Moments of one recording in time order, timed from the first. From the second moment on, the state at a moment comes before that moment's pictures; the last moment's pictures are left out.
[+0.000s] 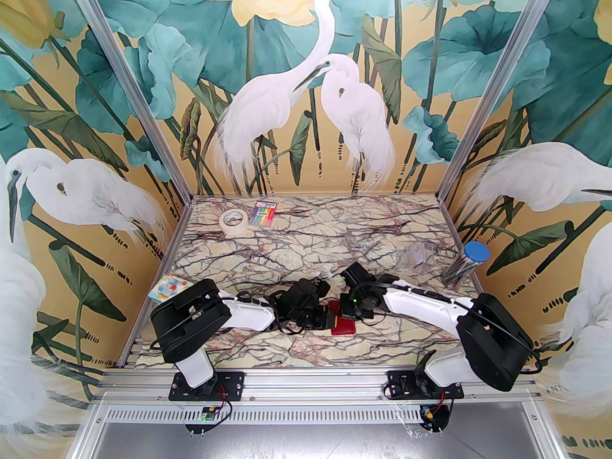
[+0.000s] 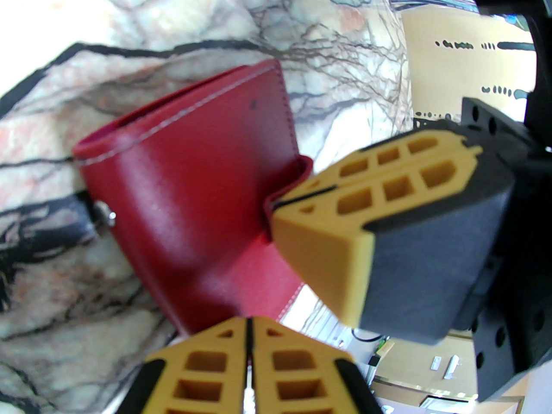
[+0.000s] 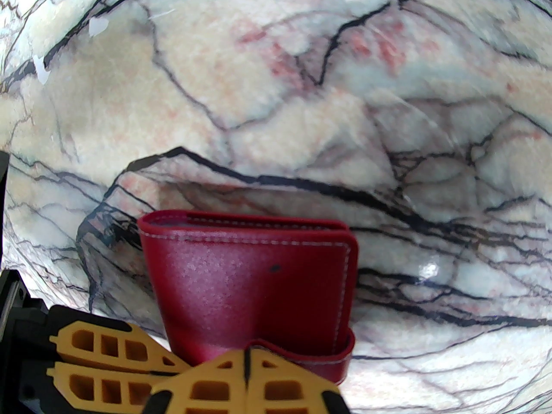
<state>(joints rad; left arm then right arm) -0.95 1.73 0.67 0.32 0.48 -0.94 0.70 1.44 0.74 -0.56 -0.22 0.74</state>
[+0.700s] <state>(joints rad) -0.95 1.74 0.68 0.29 0.47 -0.95 0.64 1.40 0.71 -0.55 -0.30 0.74</state>
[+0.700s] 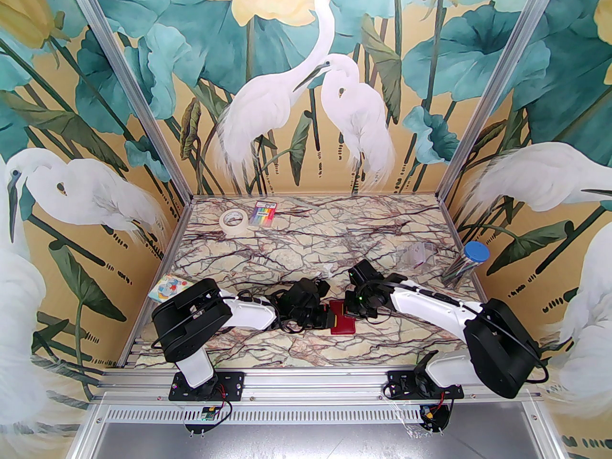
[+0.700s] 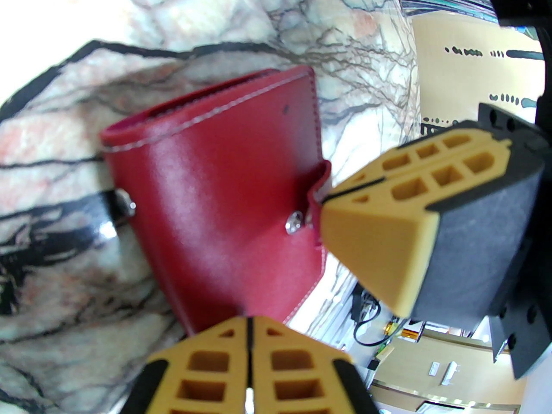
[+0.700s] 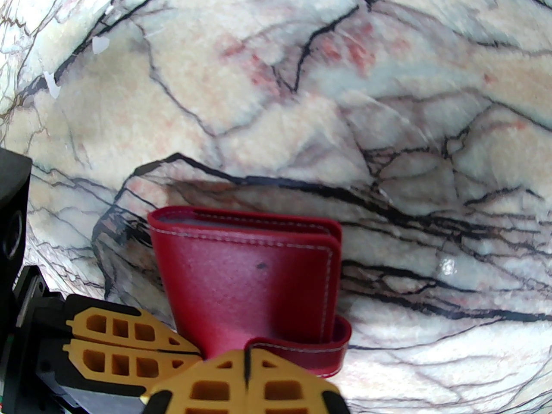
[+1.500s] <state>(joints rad) -0.95 1.75 0.68 0.29 0.47 -0.95 0.64 1.43 0.70 -0.51 -0.34 0.74</state>
